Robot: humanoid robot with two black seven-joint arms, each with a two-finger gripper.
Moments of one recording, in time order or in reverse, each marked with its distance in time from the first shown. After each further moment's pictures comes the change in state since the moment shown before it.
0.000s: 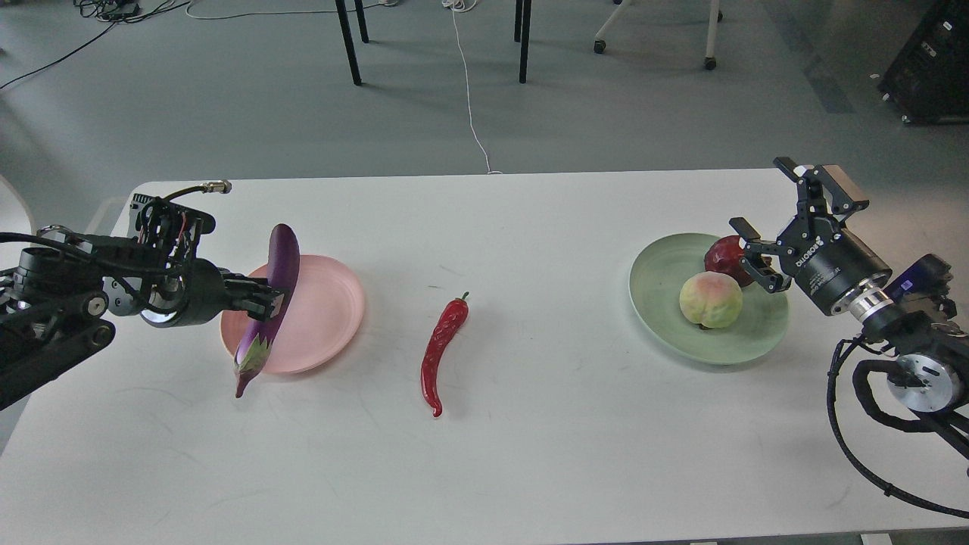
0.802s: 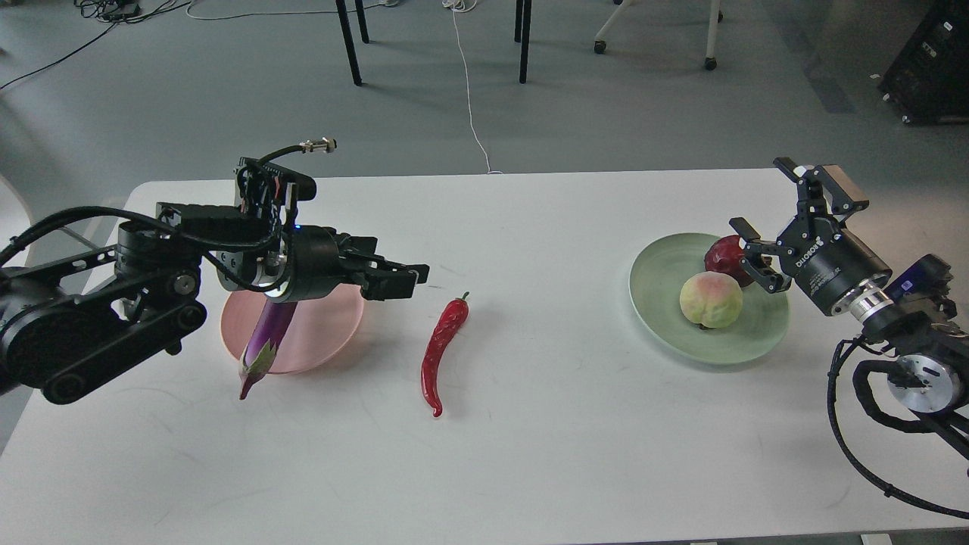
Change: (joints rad) left arm -0.027 -0.232 -0.104 -0.208 -0.062 0.000 0.081; right arm -0.003 0.000 0.000 0.000 0.000 0.000 0.000
